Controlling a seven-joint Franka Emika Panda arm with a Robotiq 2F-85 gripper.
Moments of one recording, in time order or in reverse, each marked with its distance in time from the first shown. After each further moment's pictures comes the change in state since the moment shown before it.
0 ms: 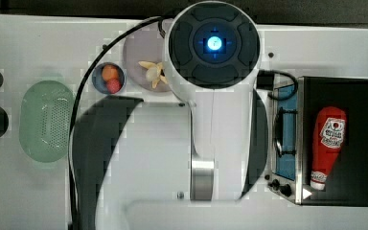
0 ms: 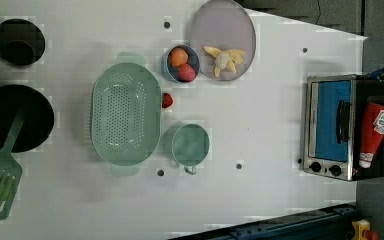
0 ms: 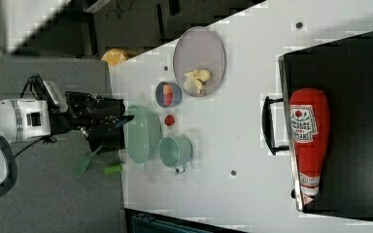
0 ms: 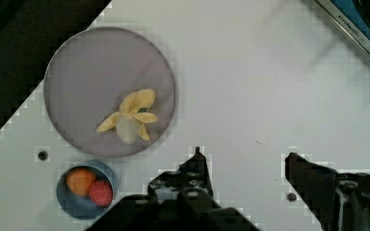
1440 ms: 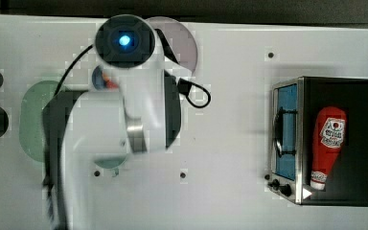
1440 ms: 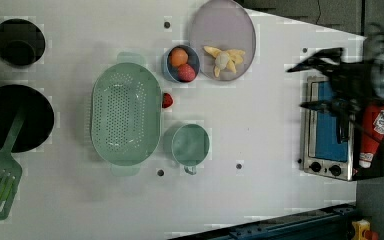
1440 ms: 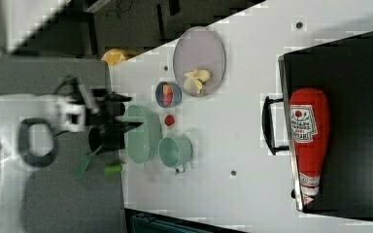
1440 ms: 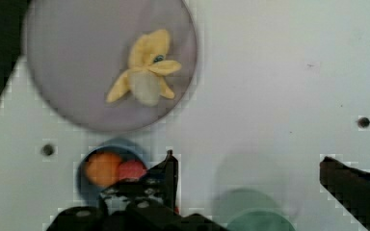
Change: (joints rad) arm 0.057 0.206 0.107 -0.071 0.047 0.206 0.367
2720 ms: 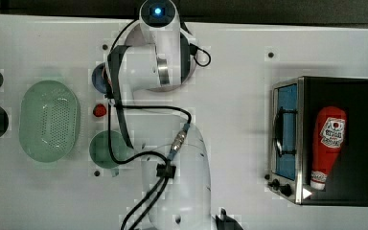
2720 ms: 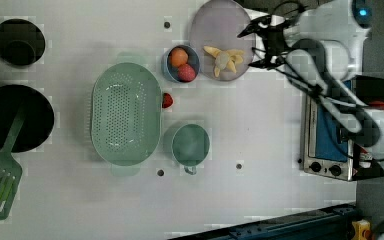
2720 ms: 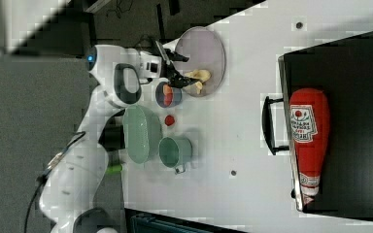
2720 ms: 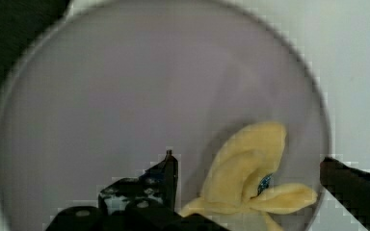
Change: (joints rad) arm -0.010 0.646 -0.030 0.407 -0.118 0.243 0.036
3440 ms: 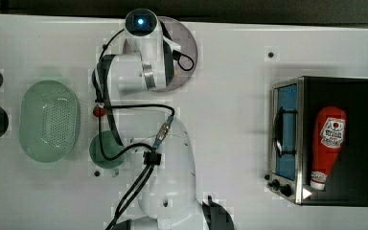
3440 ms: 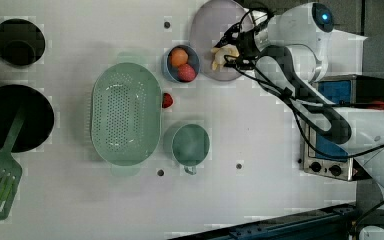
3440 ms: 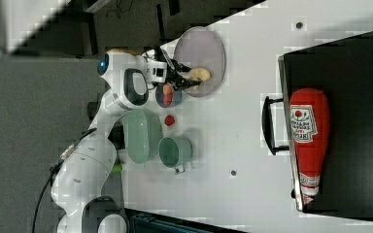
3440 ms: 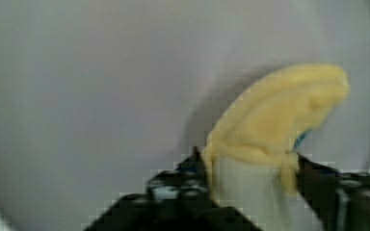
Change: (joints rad) arm 0.044 0.080 0.016 0.029 0.002 0.047 0.002
